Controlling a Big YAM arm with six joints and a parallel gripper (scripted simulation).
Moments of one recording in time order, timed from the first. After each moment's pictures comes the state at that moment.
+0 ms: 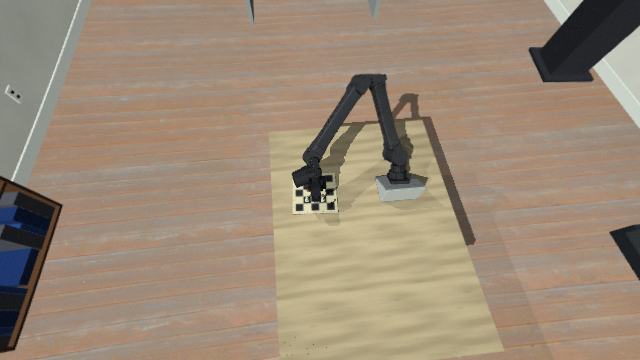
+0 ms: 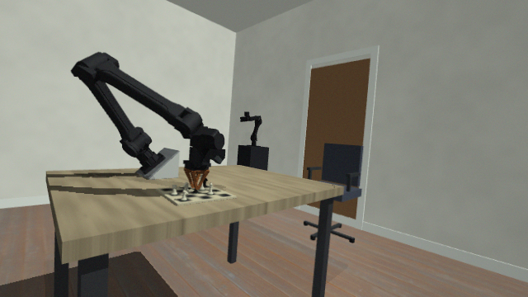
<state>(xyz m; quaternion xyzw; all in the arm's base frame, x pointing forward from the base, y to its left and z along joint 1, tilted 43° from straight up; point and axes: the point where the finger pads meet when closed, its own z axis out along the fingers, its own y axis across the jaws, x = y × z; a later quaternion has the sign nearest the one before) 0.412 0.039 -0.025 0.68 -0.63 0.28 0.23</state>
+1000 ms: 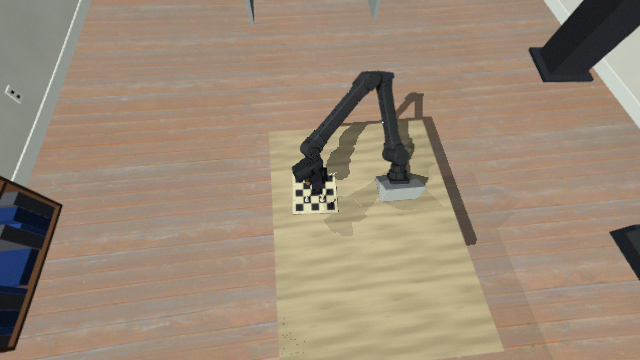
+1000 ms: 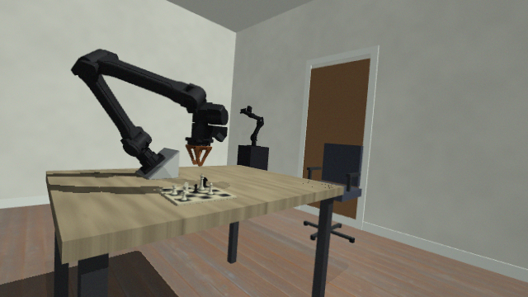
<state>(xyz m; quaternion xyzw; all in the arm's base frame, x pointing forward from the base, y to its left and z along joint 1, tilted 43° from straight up) 0.403 0.100 0.036 0.69 -0.63 0.28 0.24</state>
